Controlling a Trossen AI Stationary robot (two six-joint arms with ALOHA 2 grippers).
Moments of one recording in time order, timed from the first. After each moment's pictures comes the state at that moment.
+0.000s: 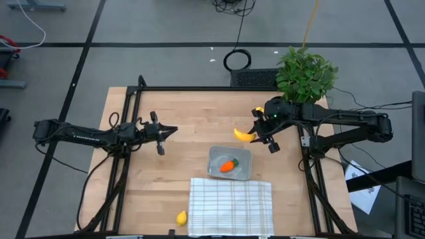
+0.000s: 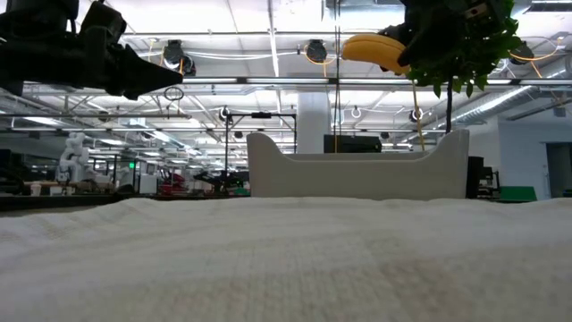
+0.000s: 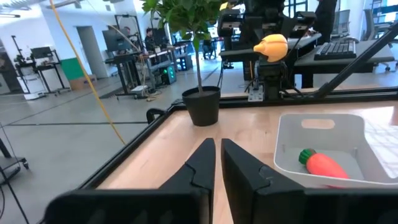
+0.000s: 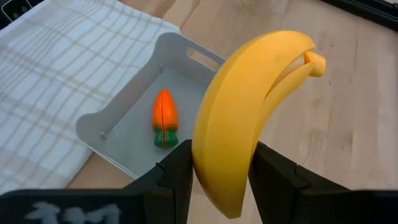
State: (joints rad) left arm 0.03 0.69 0.09 0.62 -0.22 0.15; right arm -0.18 1.11 0.95 -0.62 -0.32 -0.50
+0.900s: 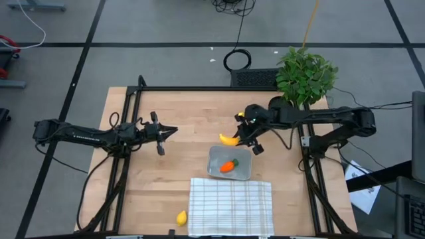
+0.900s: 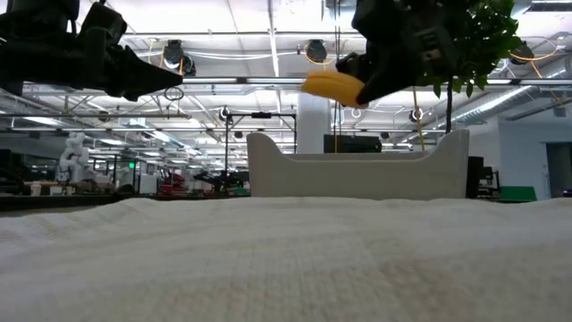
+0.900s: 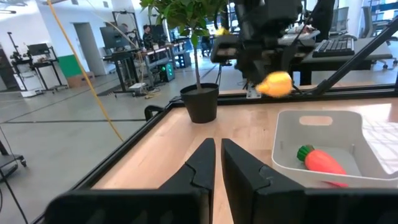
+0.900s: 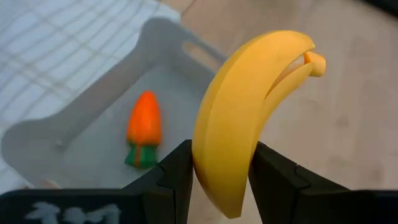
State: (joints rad) left arm 0.02 0.69 0.09 0.61 -0.21 0.15; right arm -0.16 1.38 0.95 -0.39 -0.34 -0.59
